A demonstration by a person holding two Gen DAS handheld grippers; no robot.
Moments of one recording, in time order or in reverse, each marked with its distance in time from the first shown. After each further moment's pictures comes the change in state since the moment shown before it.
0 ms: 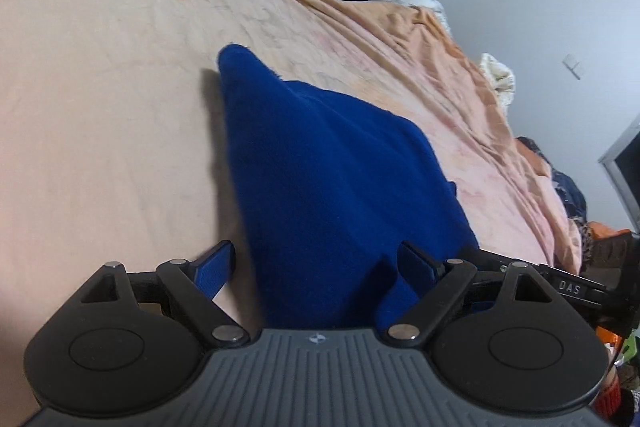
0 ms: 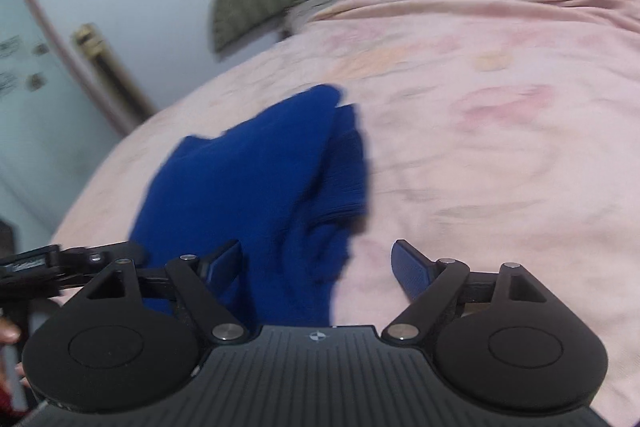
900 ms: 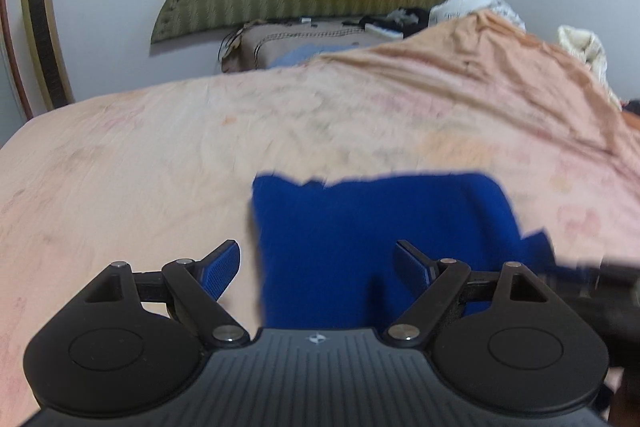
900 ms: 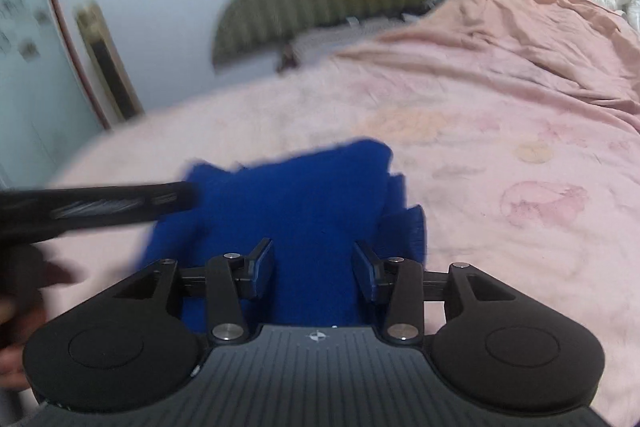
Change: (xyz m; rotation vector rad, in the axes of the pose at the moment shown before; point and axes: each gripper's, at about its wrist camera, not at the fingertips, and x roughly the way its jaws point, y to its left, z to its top) left arm 0.024 -0.085 0.037 0.279 -0.126 0.512; right arm 0.041 0.053 0.027 -0.163 -0.076 -0.307
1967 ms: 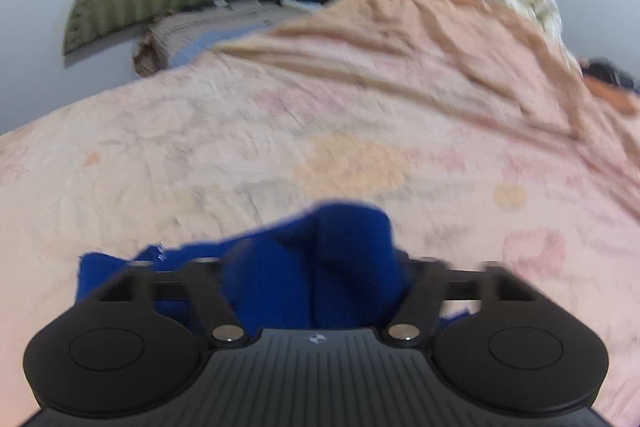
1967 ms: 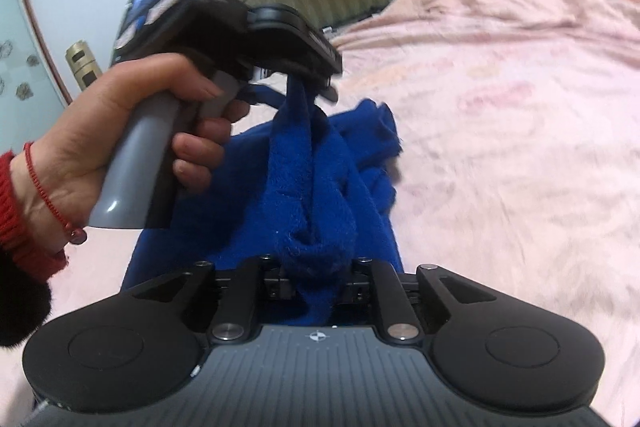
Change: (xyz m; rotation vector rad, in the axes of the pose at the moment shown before) left arm 0.069 -0.092 0.064 0.099 0.046 -0.147; right arm -0.086 -0.003 -0.095 0.212 -0.080 0.141
